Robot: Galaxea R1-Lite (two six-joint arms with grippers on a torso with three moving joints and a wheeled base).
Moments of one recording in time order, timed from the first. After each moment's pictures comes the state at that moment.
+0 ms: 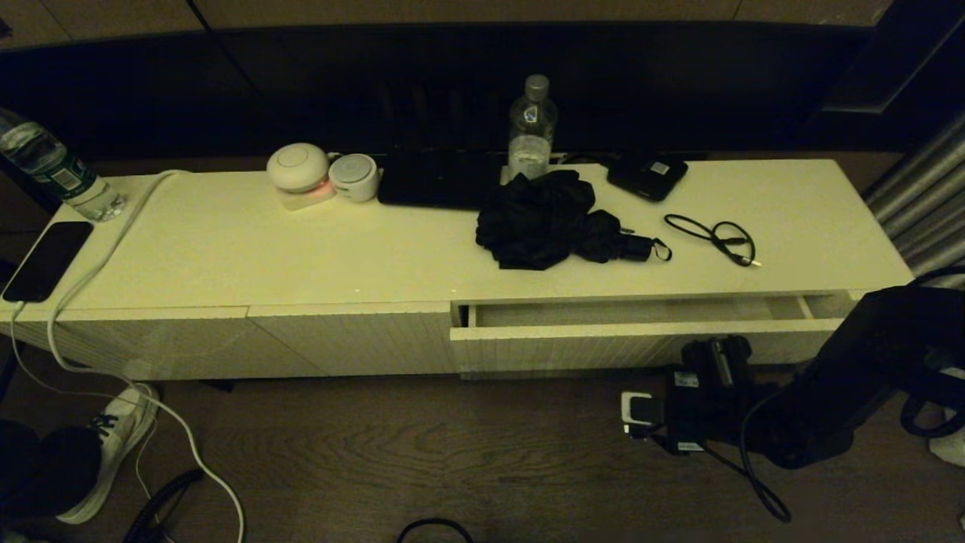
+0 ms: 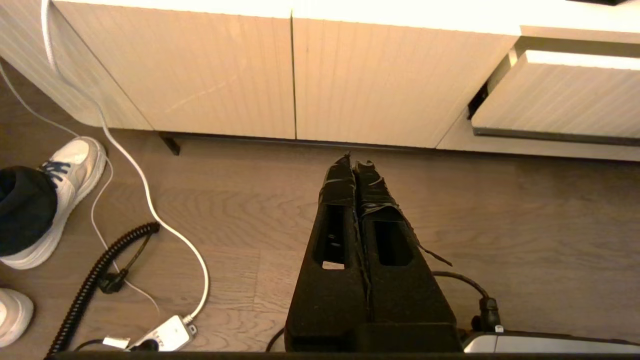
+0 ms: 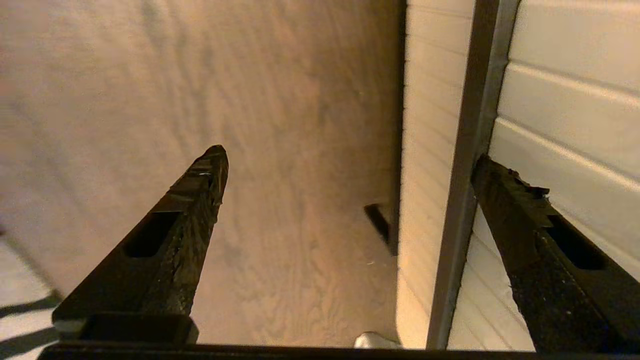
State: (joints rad) left arm 0.00 0.00 0.00 -0.04 0.02 -0.09; right arm 0.23 2.24 -0.81 -0.67 -0.06 -1.29
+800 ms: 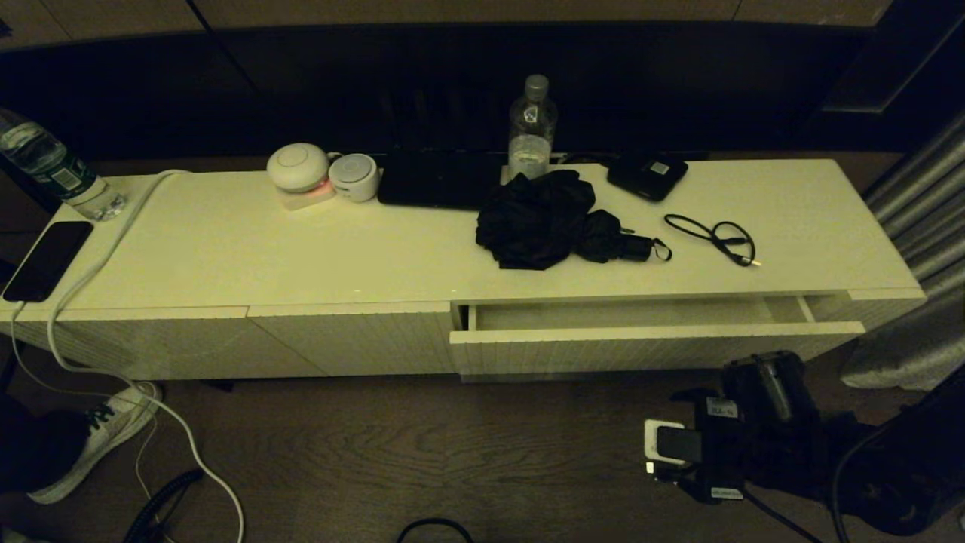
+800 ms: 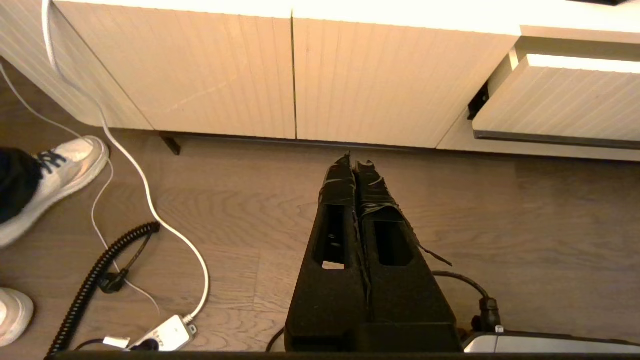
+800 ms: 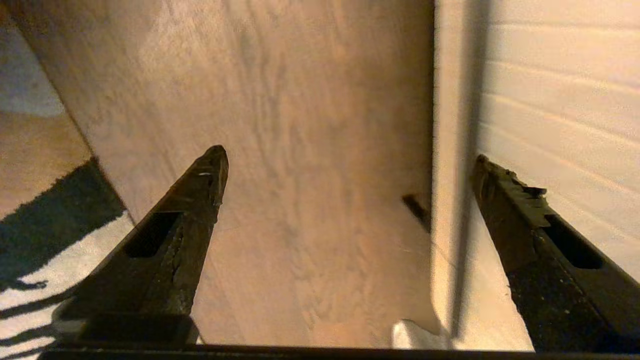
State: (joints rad) left arm 0.00 0.00 0.00 -0.04 0.02 -0.09; right arm 0.33 1.90 -0.53 -0.59 -0.06 -1.15
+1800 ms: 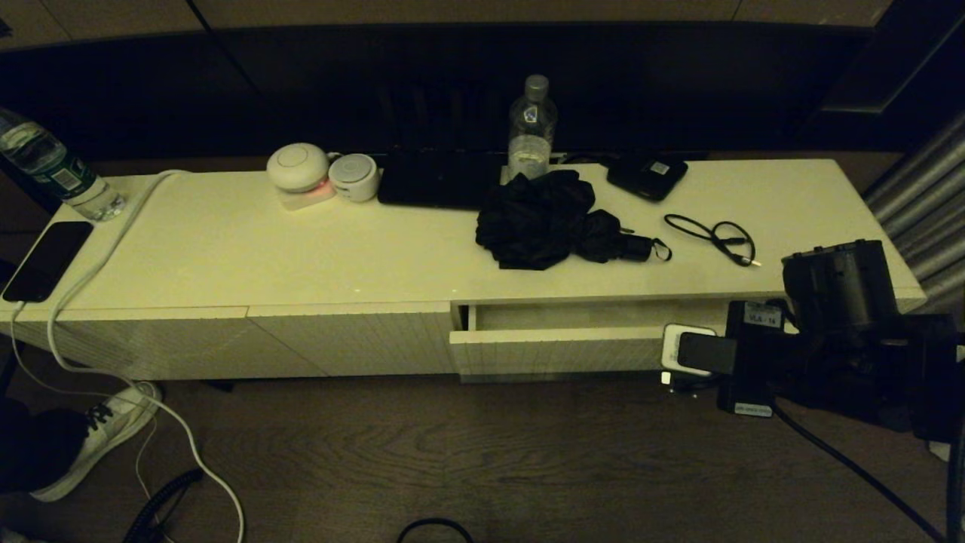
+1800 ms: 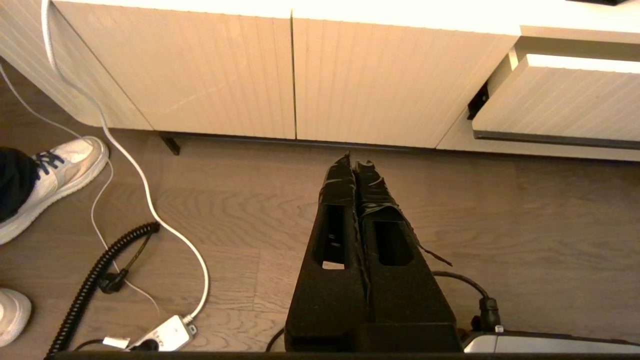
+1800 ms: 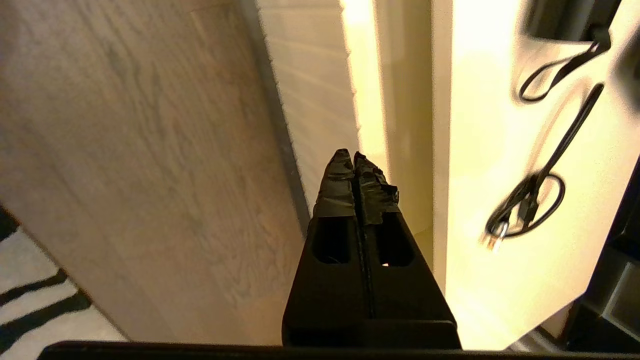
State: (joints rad) left arm 0.00 0.00 0.00 -0.04 0.02 -0.09; right arm 0.39 1.62 -0.83 -0.24 -0.20 -1.14
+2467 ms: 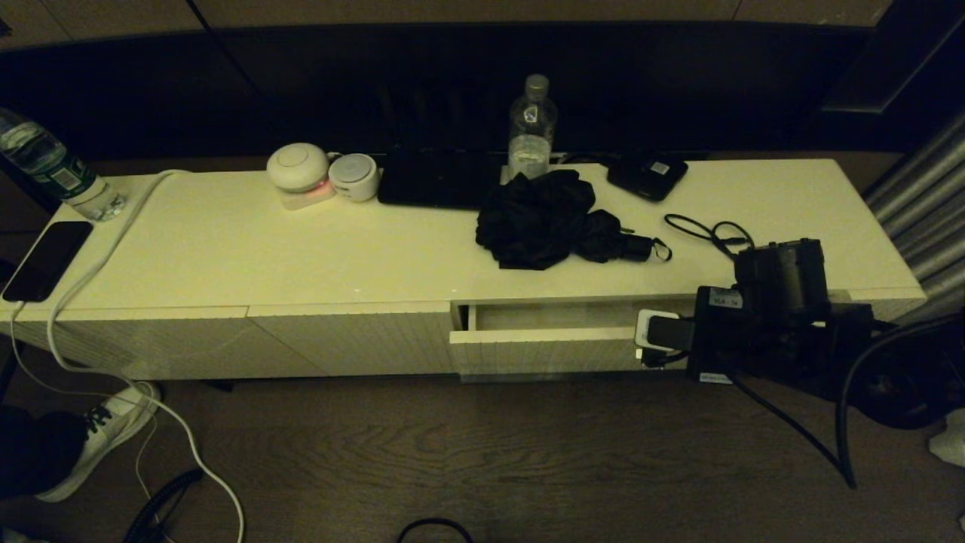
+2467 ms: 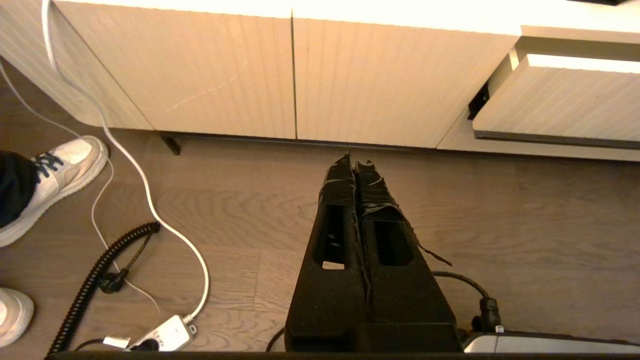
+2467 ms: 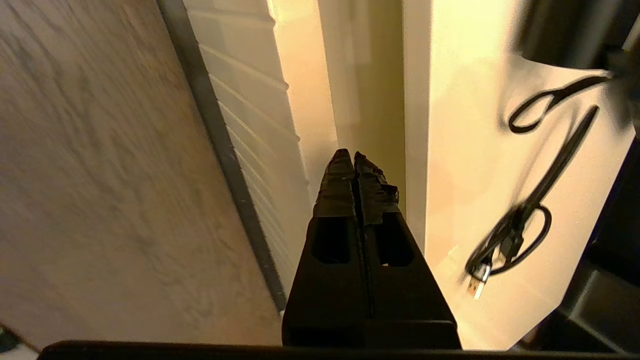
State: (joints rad) left arm 0.00 0.00 0.00 -0.04 0.02 -0.09; right arm 0.33 1.81 -0.91 -0.42 -0.20 -1.23
